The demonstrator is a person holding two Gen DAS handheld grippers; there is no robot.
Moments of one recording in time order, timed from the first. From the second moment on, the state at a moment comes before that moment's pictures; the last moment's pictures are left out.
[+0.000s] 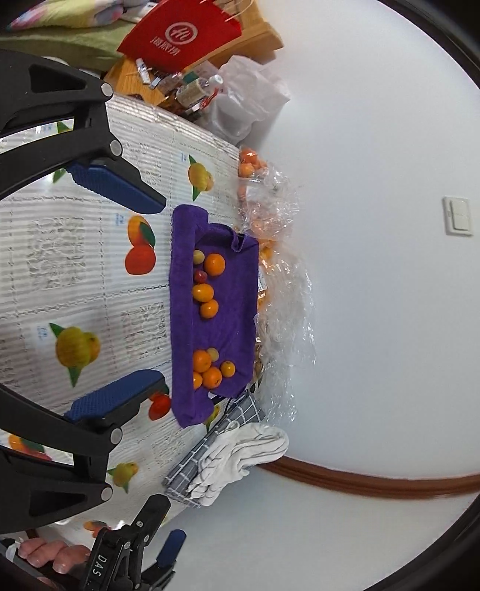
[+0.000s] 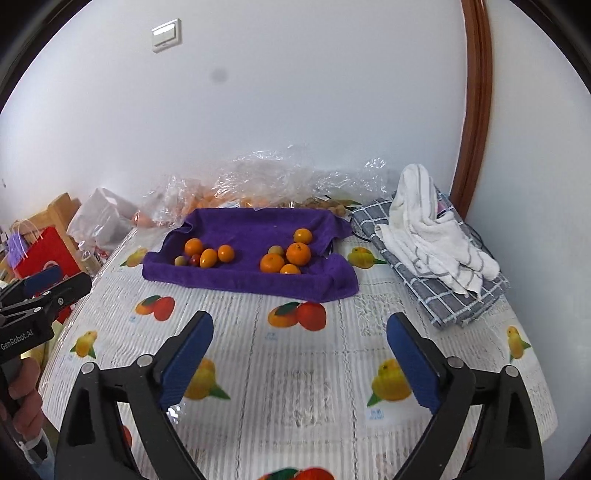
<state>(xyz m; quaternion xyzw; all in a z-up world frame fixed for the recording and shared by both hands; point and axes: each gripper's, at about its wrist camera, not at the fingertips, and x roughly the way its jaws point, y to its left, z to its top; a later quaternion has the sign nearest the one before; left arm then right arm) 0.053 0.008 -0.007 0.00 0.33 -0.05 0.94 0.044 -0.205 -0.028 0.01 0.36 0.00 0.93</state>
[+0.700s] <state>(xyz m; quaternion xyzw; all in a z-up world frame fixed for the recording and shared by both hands) 0.021 -0.002 -0.006 0.01 0.32 -0.04 0.95 0.003 -0.210 -0.025 0.02 0.34 -0.01 0.94</state>
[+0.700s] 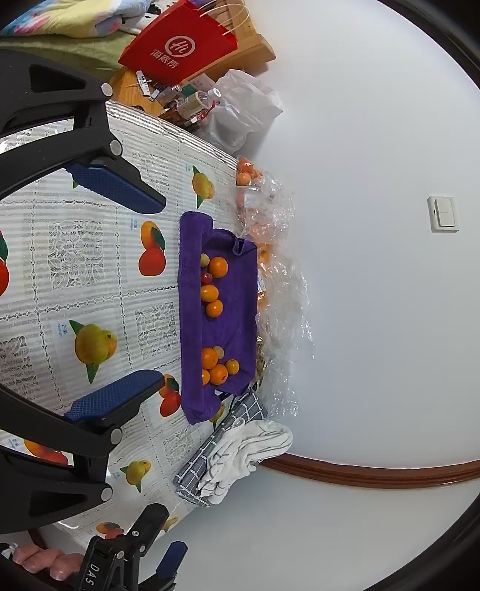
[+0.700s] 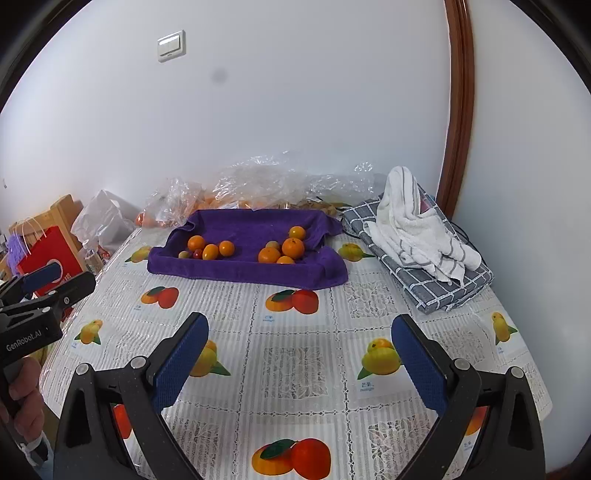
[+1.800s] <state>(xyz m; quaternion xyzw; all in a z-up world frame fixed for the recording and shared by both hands) 0.021 0.000 -0.005 0.01 0.32 -0.03 0.95 0.005 -0.218 -0.029 0.03 0.34 -0.01 0.94</state>
